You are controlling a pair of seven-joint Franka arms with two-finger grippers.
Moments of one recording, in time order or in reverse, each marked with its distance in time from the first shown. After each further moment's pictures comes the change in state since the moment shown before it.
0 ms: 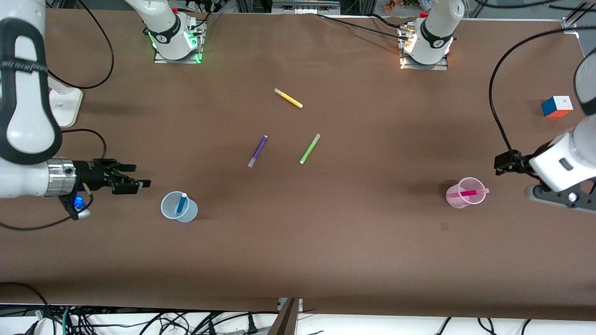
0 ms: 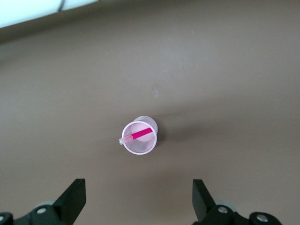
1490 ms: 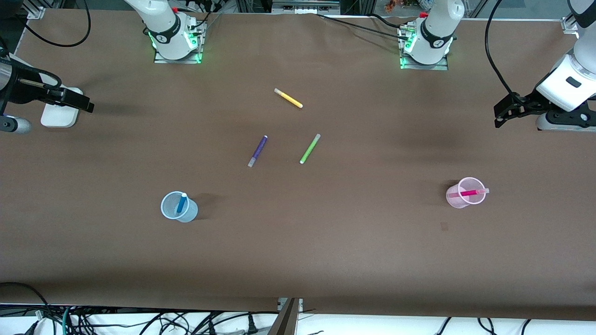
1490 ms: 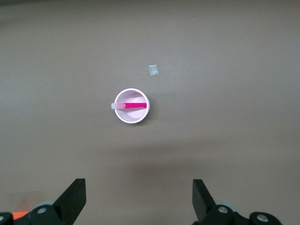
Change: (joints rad) left arm -0.087 -0.483 0.171 -0.649 -0.134 0.255 -0.065; right arm 0.033 -0.401 0.041 -0.036 -0.341 -0.273 -0.119
